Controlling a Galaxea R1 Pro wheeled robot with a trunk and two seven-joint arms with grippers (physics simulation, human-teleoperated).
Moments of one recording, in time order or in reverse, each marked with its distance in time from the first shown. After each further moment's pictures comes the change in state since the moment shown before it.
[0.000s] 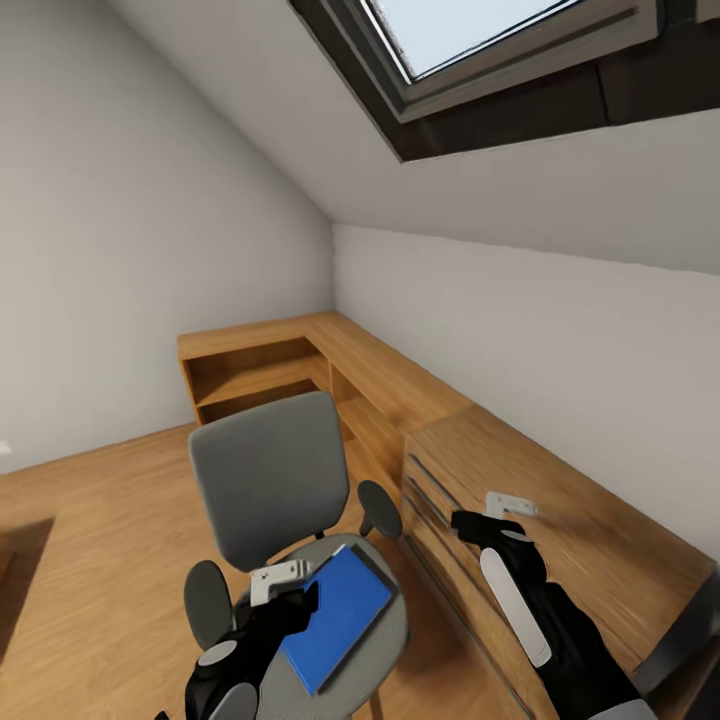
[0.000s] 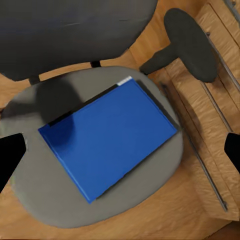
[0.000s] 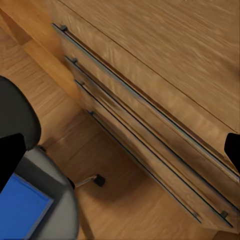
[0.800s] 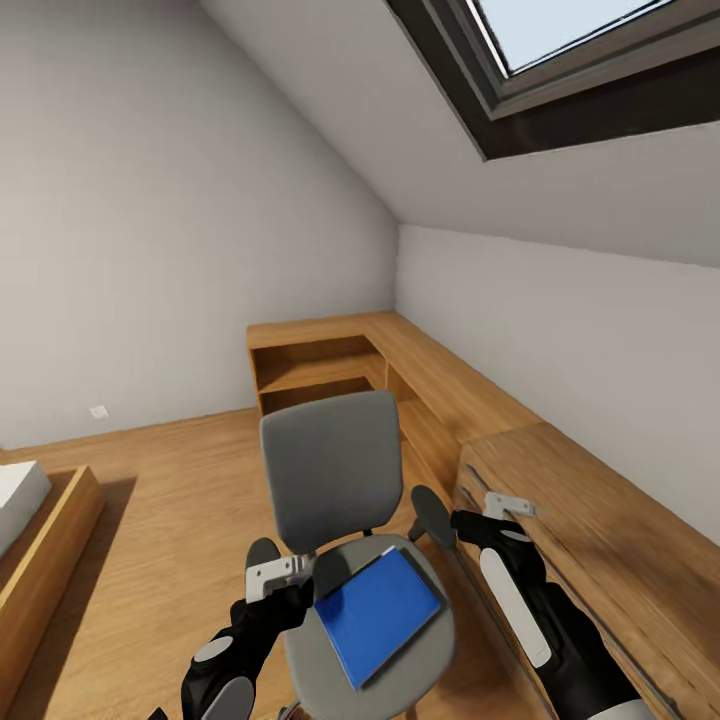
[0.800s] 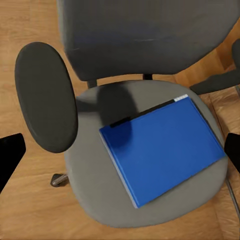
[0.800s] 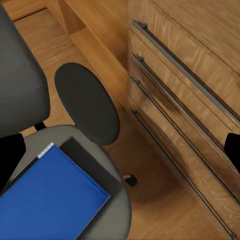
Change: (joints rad) left arm 0.000 0.000 0.024 0.000 0.000 0.000 0.001; right arm 0.000 0.001 0.000 0.001 0.000 0.001 0.001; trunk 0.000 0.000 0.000
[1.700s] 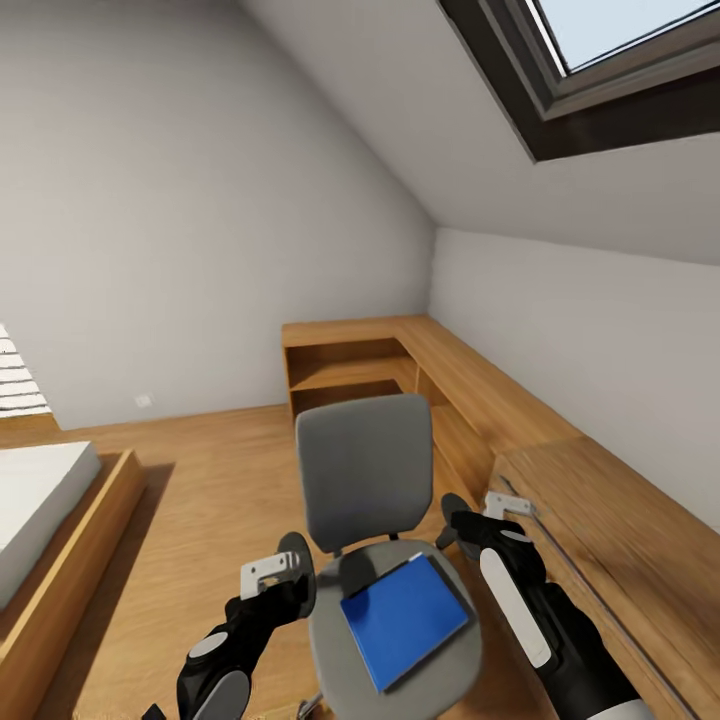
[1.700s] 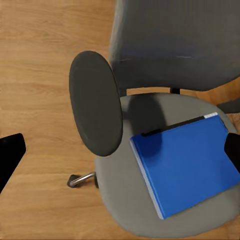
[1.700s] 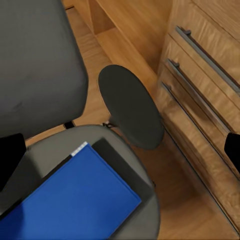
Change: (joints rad) left arm 0.000 0.001 0.027 0.000 0.000 0.000 -0.001; right arm 0.000 0.000 0.000 0.002 0.002 -0.006 -0.001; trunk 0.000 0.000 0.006
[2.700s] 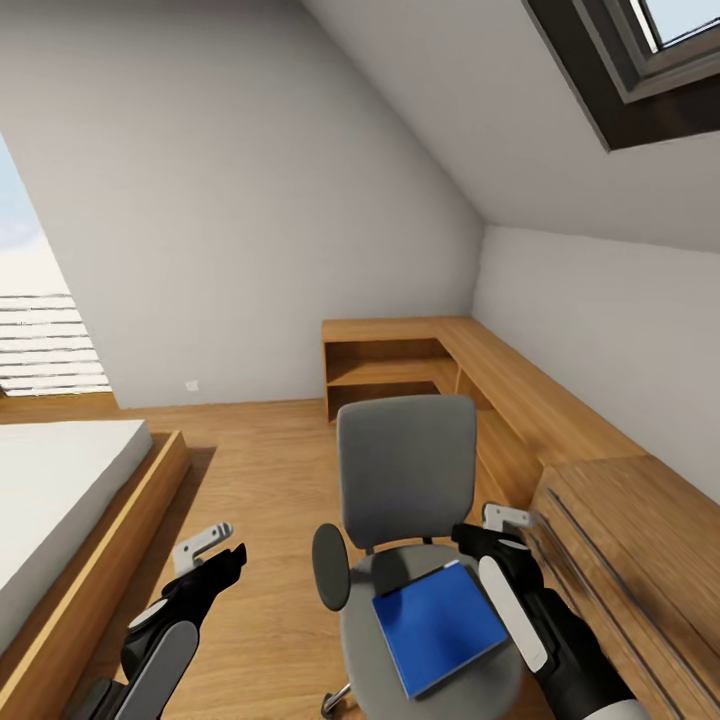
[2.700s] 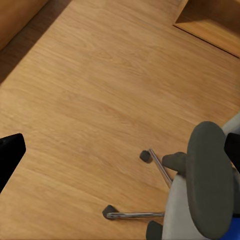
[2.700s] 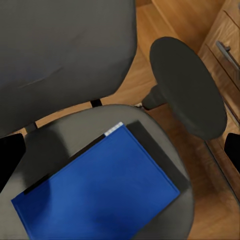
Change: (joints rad) left arm -0.001 -0.003 0.309 0.003 0.000 0.002 -0.007; right arm 0.000 0.000 0.000 0.080 -0.002 -0.006 0.011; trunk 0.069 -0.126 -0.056
